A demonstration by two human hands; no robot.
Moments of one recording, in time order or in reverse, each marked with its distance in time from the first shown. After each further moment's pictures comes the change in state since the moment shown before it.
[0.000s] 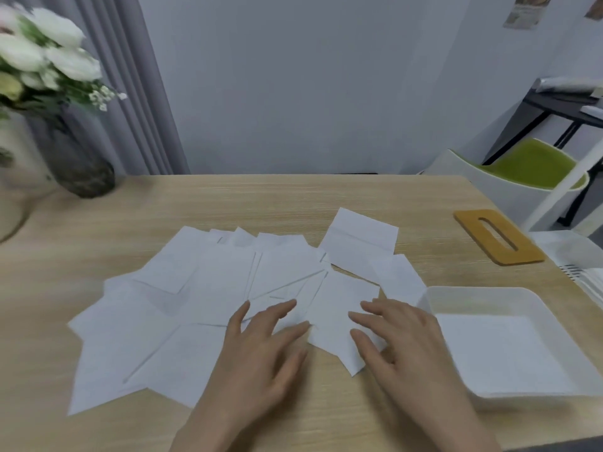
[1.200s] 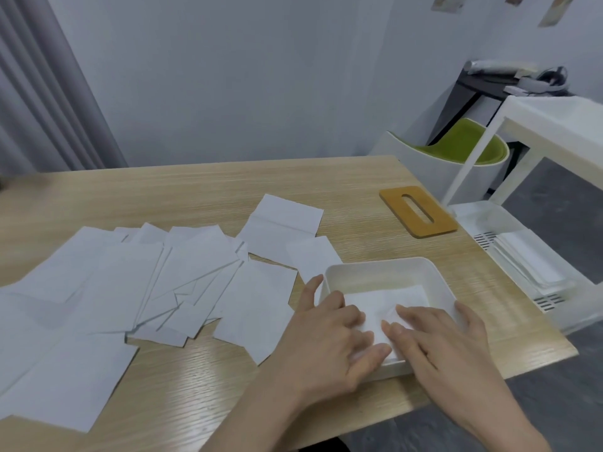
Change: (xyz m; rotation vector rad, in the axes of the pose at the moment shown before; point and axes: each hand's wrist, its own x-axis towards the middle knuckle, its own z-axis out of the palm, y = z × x) left_hand 0.074 0.154 0.086 0.190 -0.169 0.435; right_hand -0.052 0.122 -0.075 -0.328 -0.265 0.311
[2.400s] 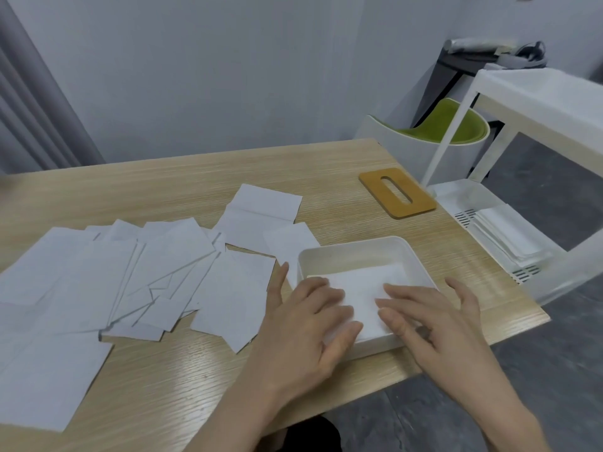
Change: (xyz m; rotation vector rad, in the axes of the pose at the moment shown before) left_hand -0.008 0.009 0.014 -0.134 0.201 -0.095; right_hand -0.010 0.028 0.004 0.301 0.286 -0.103
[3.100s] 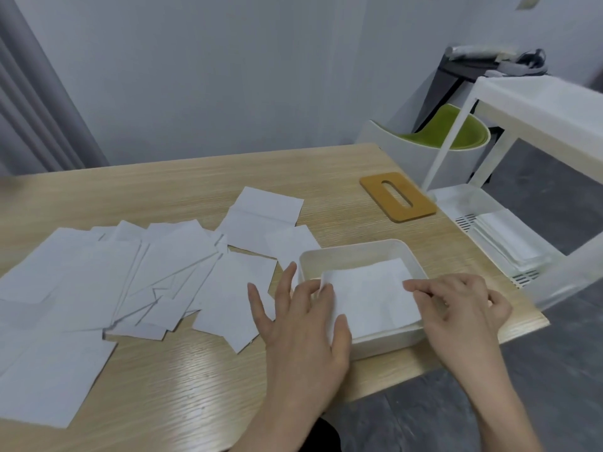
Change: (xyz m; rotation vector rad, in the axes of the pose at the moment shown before) left_hand -0.006 0.029 0.009 0.012 0.136 -0.371; right_hand 0.012 0.015 0.009 -0.021 0.282 0.237
